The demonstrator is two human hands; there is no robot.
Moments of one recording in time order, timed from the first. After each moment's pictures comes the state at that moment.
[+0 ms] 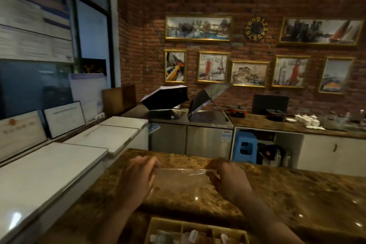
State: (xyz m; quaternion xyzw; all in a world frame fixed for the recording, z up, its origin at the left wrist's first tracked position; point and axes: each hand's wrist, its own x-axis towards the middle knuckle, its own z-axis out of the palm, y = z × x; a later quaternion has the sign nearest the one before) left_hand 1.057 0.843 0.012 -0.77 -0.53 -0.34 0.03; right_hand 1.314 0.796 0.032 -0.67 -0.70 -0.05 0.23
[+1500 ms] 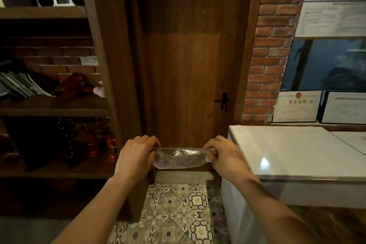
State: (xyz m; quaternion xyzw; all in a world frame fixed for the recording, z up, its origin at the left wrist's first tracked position) left_hand 0.712 0.502 -0.003 -0.26 -0.92 -0.15 0.24; right_hand 0.775 0.765 -0.015 -0.03 -0.95 0.22 0.21
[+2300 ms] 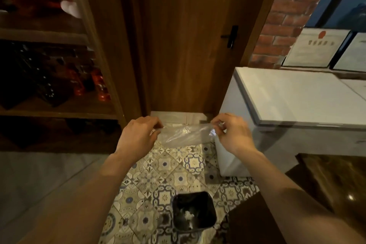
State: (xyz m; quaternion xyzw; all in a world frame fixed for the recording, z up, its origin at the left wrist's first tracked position) left_hand 0.641 0.473 -0.169 -0.29 -0.93 -0.20 0.09; right_hand 0.723 0.742 -0.152 -0.13 -0.96 0.22 0.12
